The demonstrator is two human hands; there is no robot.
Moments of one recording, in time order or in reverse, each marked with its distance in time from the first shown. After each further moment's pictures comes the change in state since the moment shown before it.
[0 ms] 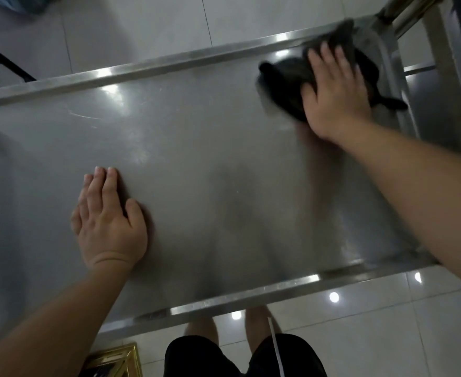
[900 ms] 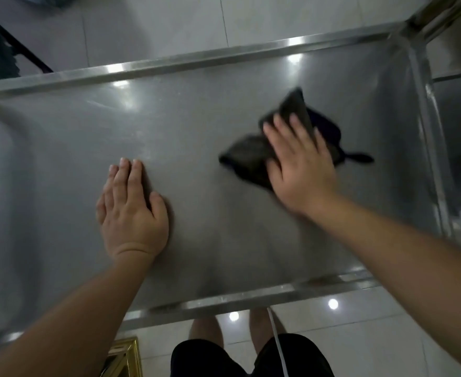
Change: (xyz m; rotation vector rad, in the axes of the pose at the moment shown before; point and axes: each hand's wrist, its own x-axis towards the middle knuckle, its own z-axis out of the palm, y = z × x) left_hand 0.000 -0.004 0.000 0.003 -0.018 0.000; right_hand -0.113 -0.086 0.038 -0.009 -0.032 -0.279
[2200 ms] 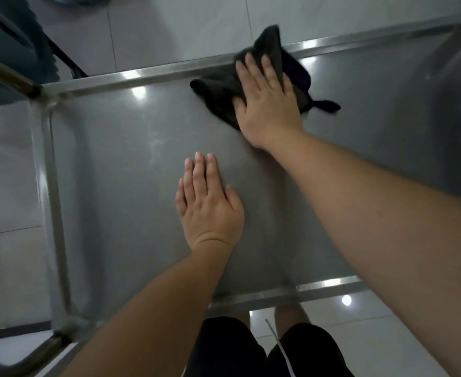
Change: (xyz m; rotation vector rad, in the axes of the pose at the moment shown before) left_hand 0.001 -0.002 -0.005 -0.023 -0.092 0.006; right_hand 0.145 -0.158 0.024 0.066 -0.073 0.111
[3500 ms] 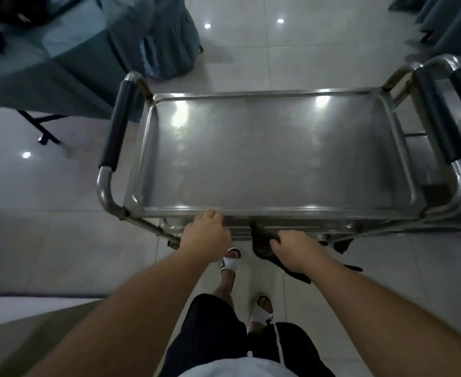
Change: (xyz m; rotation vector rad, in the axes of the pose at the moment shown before) left_hand -0.247 -0.042 -0.124 0.131 -0.480 0.094; right_hand -0.426 0.027 -0.025 0.002 -0.506 0.062
